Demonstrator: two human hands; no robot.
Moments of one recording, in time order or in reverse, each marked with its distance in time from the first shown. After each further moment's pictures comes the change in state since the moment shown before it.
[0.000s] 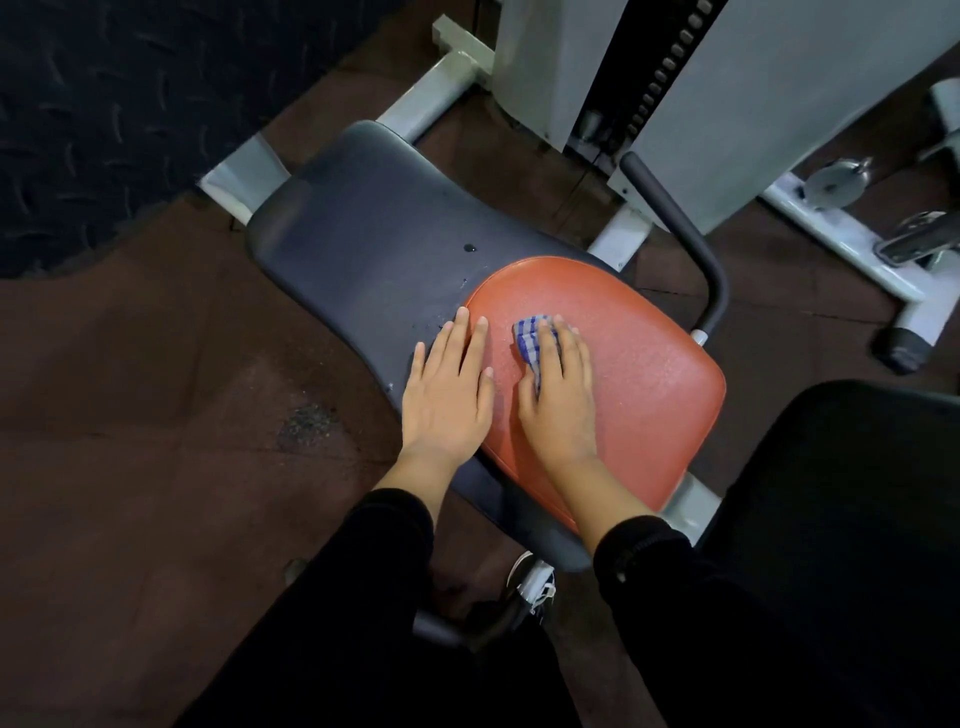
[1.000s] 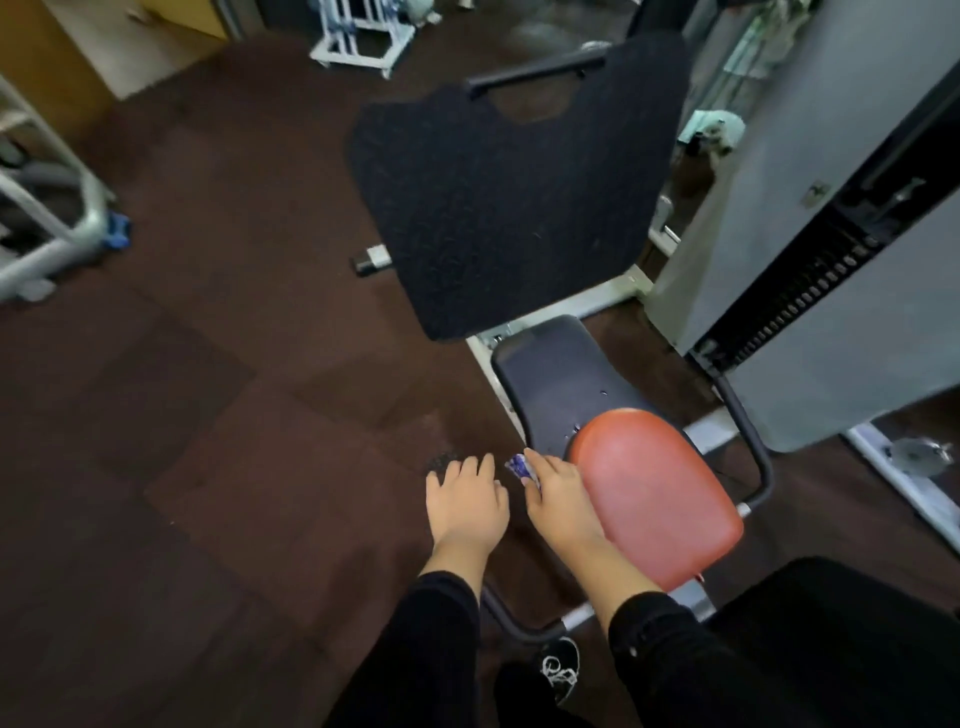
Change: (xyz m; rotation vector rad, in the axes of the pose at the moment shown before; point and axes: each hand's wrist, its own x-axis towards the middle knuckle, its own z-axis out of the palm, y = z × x) left_hand -0.240 0.040 -0.260 0.045 -0.052 -0.598; right_hand -0.136 -0.213 -0.185 0.021 -0.486 -0.412
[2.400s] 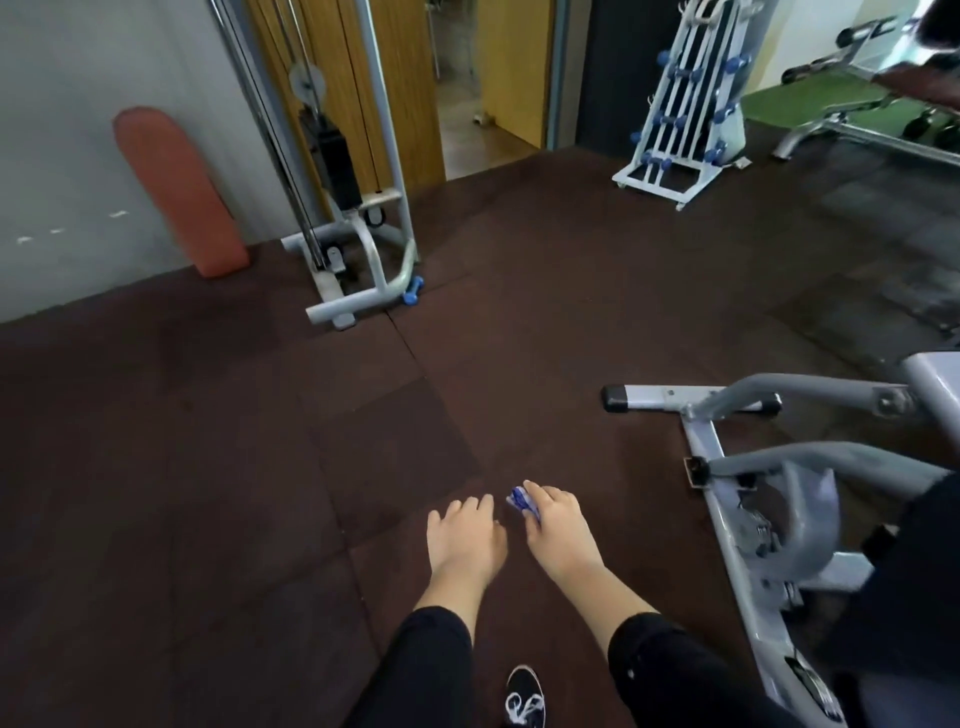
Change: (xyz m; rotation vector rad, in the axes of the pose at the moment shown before) left_hand 0.173 -0.483 -0.203 -0.166 0.065 -0.467; right_hand 0.302 -0.470 0.203 -0.092 -0.238 -0.440
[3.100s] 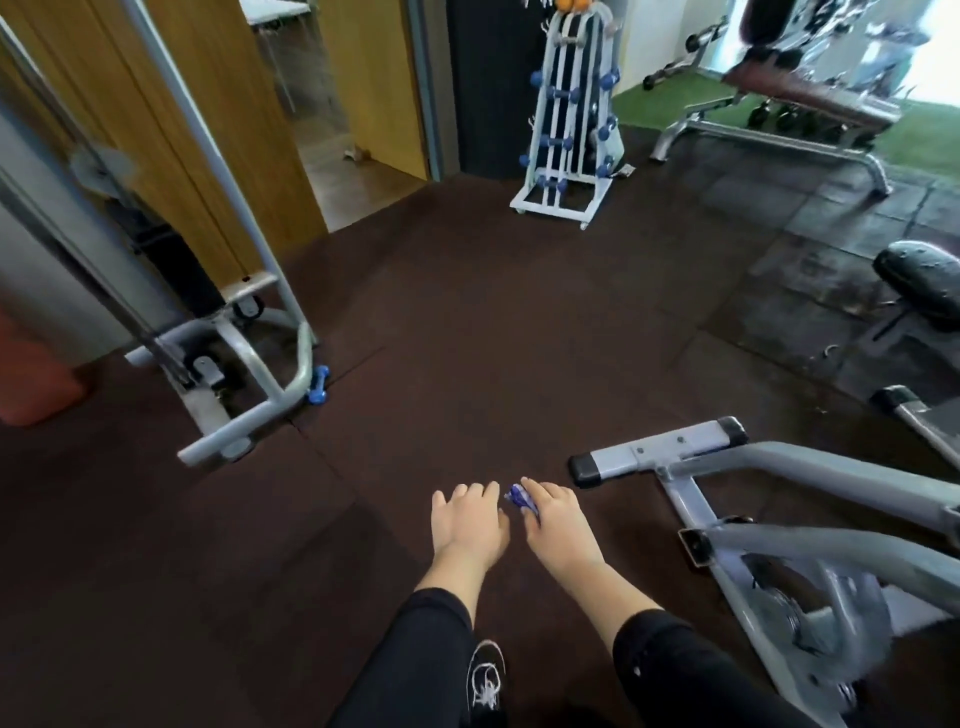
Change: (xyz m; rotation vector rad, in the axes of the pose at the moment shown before) left_hand 0.394 0.064 -0.155 0.165 0.005 0.339; right_hand 0.368 0.021 -0.086 0.070 0.160 0.214
